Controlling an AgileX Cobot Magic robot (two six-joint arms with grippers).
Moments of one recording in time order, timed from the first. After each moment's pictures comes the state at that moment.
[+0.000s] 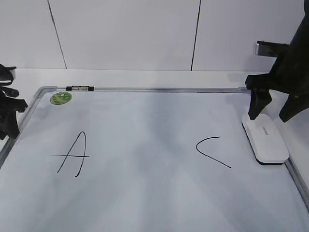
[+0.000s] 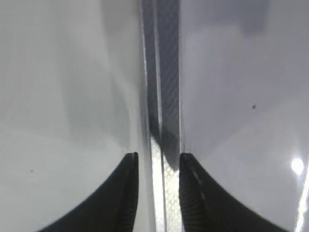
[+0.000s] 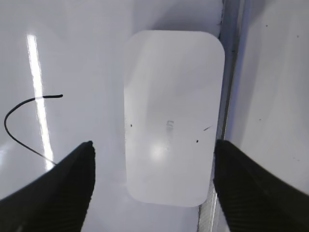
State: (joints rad) left arm 0.04 2.00 -1.35 -0.17 1.01 0.16; right arm 0.08 1.90 -1.50 0.12 1.21 0.01
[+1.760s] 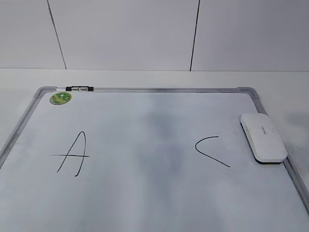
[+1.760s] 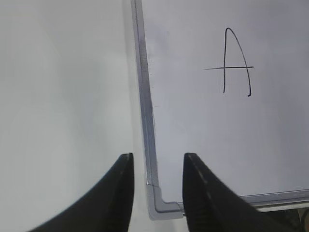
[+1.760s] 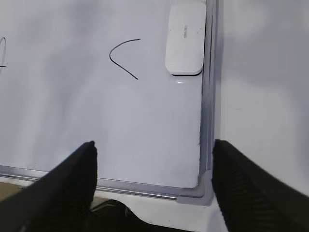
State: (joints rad) left arm 0.04 0.84 -0.99 -0.13 1.24 0.12; right arm 0.08 0.53 -0.88 0.16 1.26 0.03
